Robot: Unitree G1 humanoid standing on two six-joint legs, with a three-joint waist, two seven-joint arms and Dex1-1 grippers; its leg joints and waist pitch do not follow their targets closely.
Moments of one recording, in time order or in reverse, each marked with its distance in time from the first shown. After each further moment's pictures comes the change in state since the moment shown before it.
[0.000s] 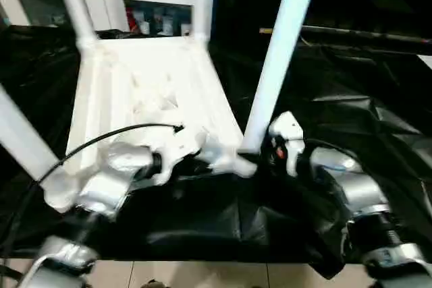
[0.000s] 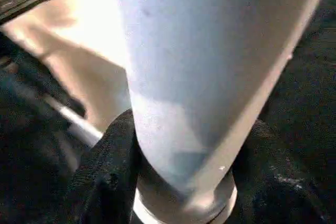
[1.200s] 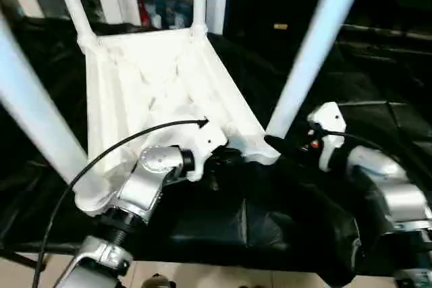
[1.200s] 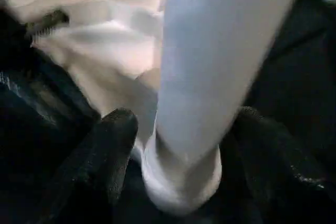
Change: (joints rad) left arm 0.052 -0.080 0.000 -0.128 -0.115 -0.028 -0.038; right arm 0.156 -0.283 -0.087 -0.319 0.129 0.069 0.232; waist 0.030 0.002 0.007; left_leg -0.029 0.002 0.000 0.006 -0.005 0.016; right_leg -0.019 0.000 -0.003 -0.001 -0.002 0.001
